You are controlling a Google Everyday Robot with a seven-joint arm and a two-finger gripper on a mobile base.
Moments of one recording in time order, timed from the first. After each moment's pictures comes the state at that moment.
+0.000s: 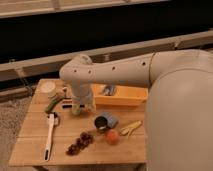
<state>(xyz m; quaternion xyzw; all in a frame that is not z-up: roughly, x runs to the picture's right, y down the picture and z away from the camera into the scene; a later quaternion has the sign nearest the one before) -0.107 0.099 0.704 -0.26 0.23 0.64 0.68</state>
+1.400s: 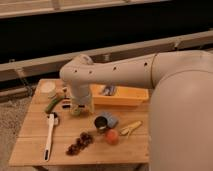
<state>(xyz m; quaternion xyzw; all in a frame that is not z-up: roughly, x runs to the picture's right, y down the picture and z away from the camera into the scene) -0.126 0.102 0.697 -0.28 0.21 0.64 0.69</state>
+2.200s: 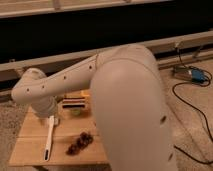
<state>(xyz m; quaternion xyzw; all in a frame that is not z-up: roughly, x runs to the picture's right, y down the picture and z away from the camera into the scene) -0.260 0.148 0.703 -0.25 0.20 0.57 0.76</state>
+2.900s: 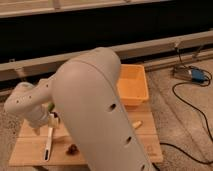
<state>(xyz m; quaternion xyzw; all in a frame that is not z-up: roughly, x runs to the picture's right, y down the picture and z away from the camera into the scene) -0.299 0.204 0.734 -0.26 0.23 0.54 0.76</state>
